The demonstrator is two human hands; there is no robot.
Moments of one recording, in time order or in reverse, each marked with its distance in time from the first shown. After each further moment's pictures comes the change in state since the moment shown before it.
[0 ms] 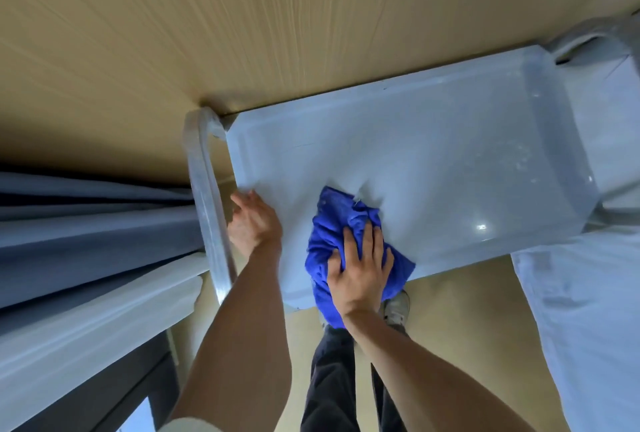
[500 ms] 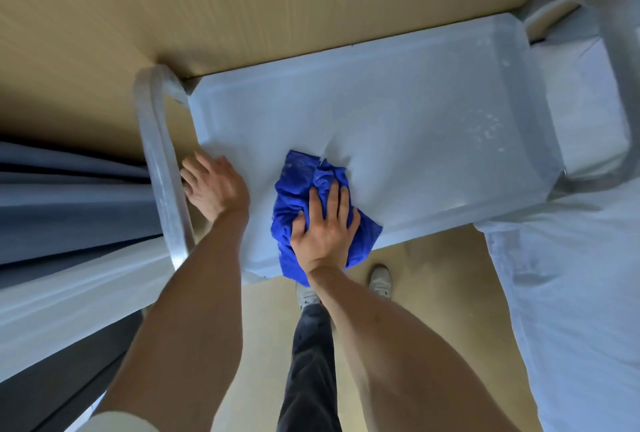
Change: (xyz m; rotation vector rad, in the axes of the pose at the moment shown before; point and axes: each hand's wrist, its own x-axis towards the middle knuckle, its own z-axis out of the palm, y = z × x) left_hand 0.005 -0.010 0.023 0.109 0.132 0.115; right_hand 0.018 0.000 0.001 0.019 0.079 -0.068
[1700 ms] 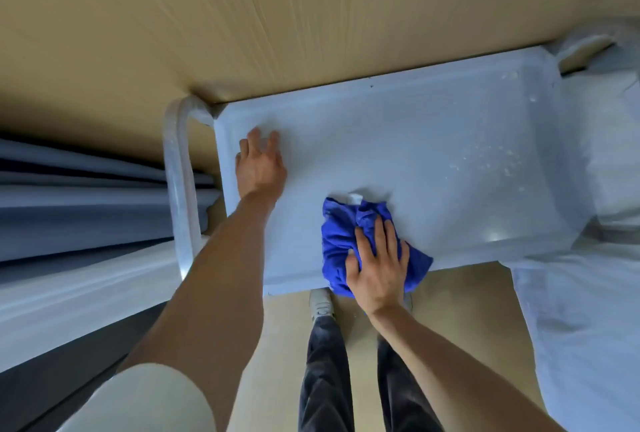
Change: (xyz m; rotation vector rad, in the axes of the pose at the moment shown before) left_hand 0.021 0.071 -0.019 -0.001 -0.144 0.352; right_hand 0.010 0.101 -0.032 -0.049 -0.090 -0.210
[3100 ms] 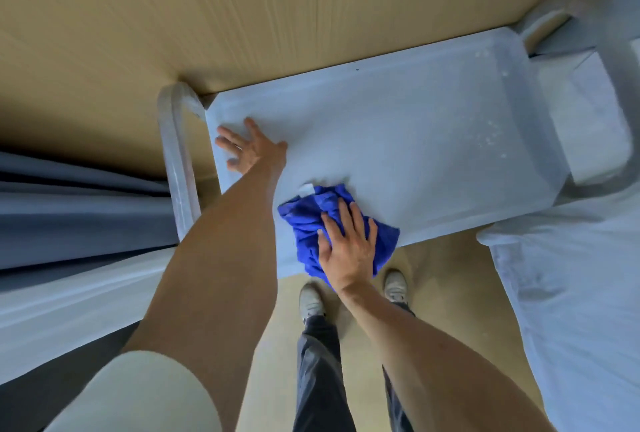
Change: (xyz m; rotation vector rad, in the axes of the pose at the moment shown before) left_hand 0.006 0.049 -0.001 -0.086 -0.297 -0.410; right_hand -0.006 -0.029 0.014 0.079 0.125 0.034
